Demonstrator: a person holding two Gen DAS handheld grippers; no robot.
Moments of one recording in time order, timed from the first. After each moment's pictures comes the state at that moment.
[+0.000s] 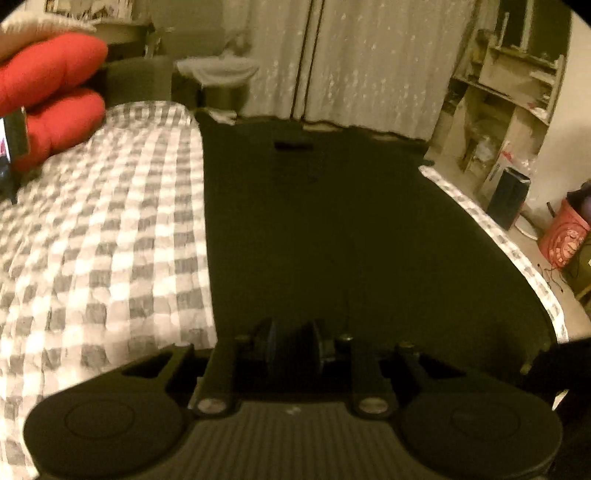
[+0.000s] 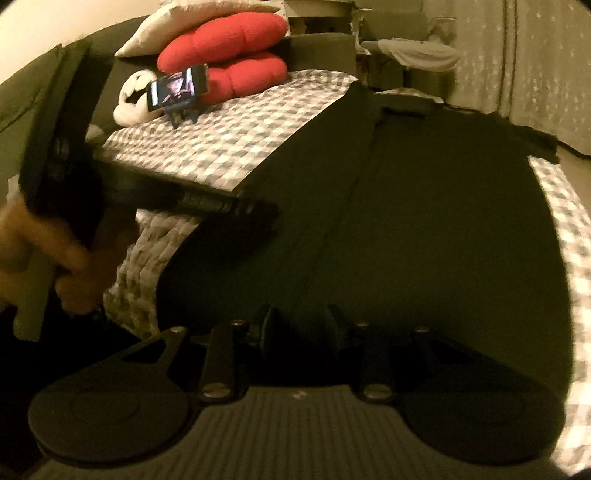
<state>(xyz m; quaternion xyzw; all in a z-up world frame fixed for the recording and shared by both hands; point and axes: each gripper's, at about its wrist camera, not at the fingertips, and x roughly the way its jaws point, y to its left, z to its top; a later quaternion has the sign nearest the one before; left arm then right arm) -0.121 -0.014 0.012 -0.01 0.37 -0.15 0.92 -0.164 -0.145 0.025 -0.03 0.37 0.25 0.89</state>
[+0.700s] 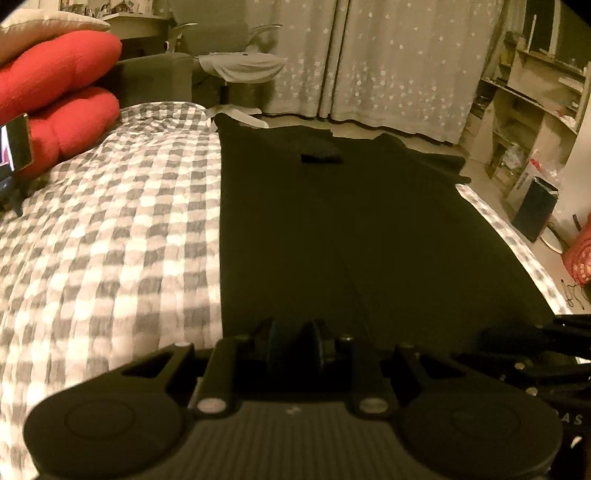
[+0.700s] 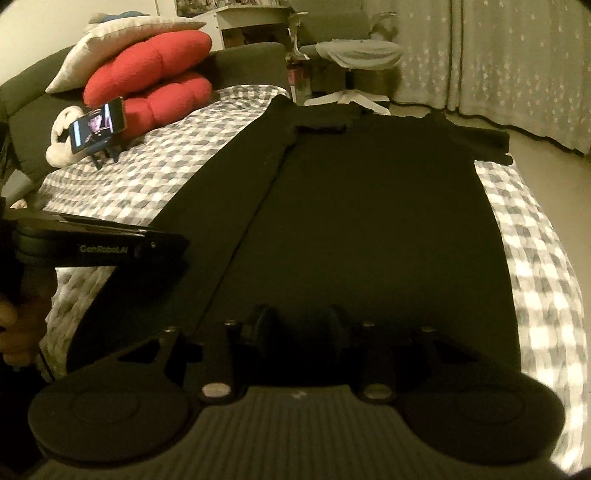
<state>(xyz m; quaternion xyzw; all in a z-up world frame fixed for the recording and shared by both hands) -0.071 -0.021 0.018 -0.01 0.38 -0.10 0.92 -0.092 -0.175 0.025 0.00 0.38 0.18 0.91</state>
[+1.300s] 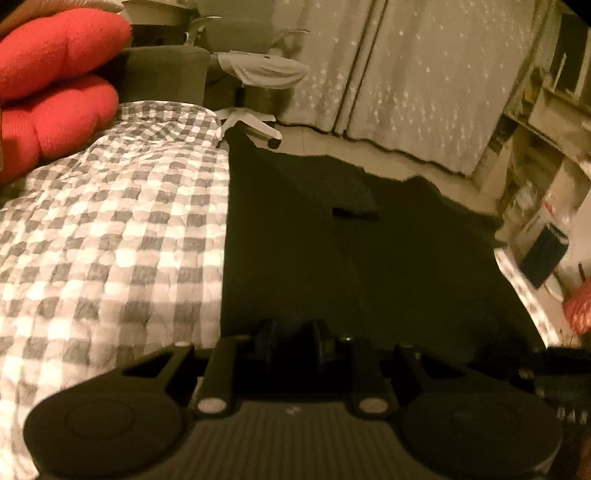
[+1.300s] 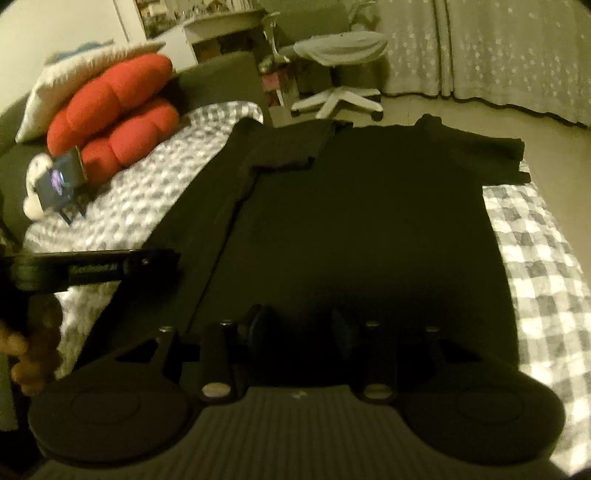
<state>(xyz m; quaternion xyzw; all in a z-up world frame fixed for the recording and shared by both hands) 0.017 -0.007 0.016 -0.07 0.38 -0.09 0.92 -0.005 -0.196 0.026 0.06 0.39 0.18 0.90</state>
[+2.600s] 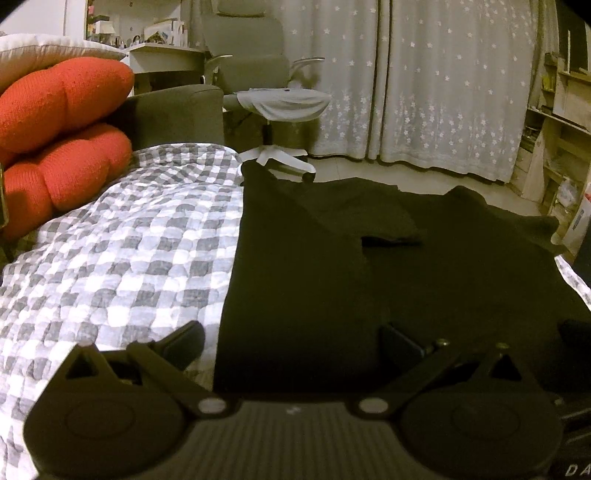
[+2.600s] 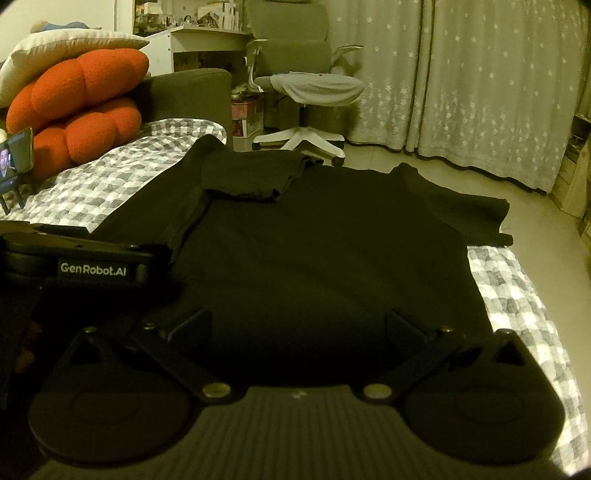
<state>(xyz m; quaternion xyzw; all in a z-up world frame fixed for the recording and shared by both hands) 0.047 -0.031 -0.003 0.00 0.32 -0.02 0.95 0.025 -0.170 0.006 -0.04 0.32 0.09 0.94</state>
